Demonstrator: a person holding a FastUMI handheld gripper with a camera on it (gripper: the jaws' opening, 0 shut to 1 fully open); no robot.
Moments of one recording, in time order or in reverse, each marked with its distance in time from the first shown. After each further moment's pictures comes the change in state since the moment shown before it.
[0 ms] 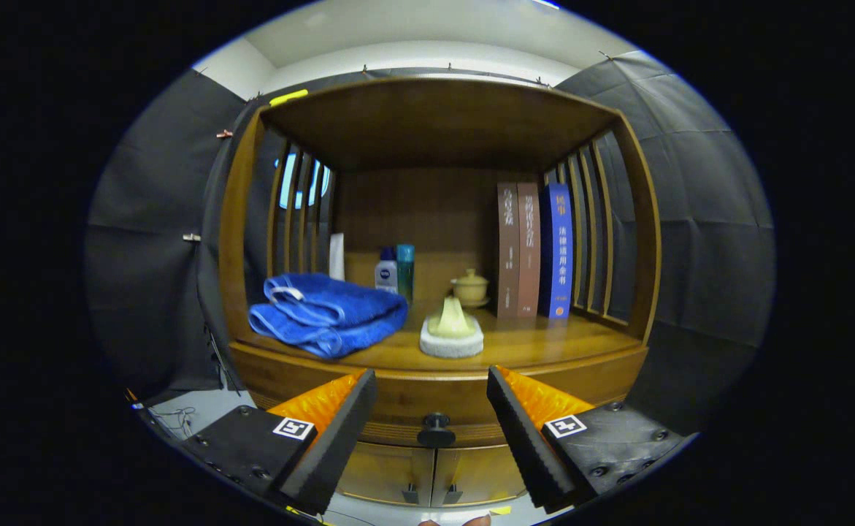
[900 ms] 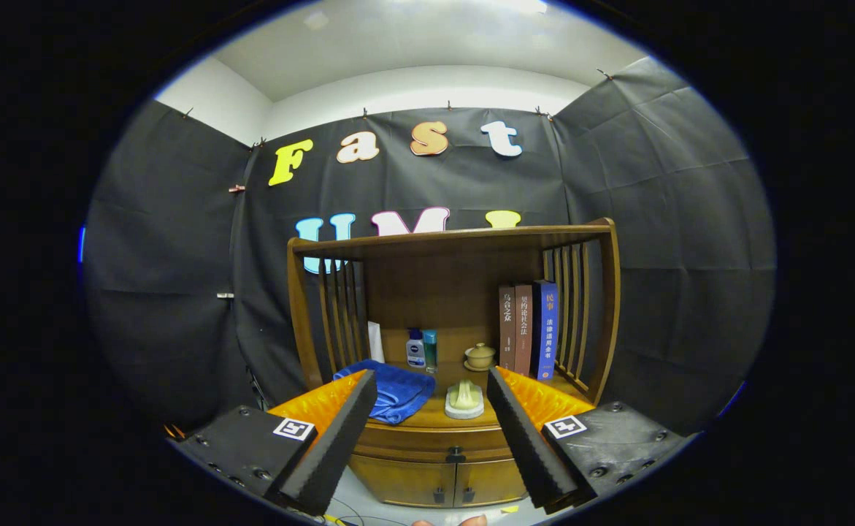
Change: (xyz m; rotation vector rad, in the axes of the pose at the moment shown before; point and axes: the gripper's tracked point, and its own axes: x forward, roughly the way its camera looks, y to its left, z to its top) arm -0.114 0.014 0.175 0.089 -0.064 0.068
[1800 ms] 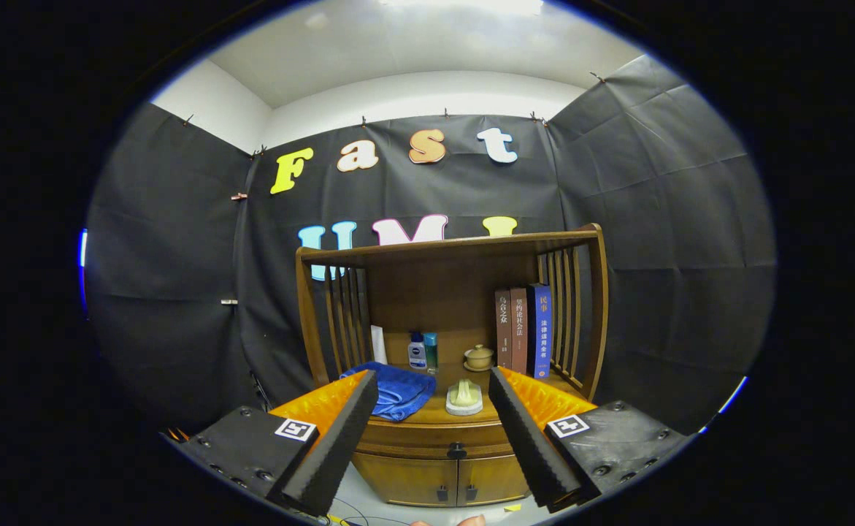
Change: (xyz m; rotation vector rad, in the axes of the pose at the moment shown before) arm -0.019 -0.003 0.003 -0.003 -0.021 0.001
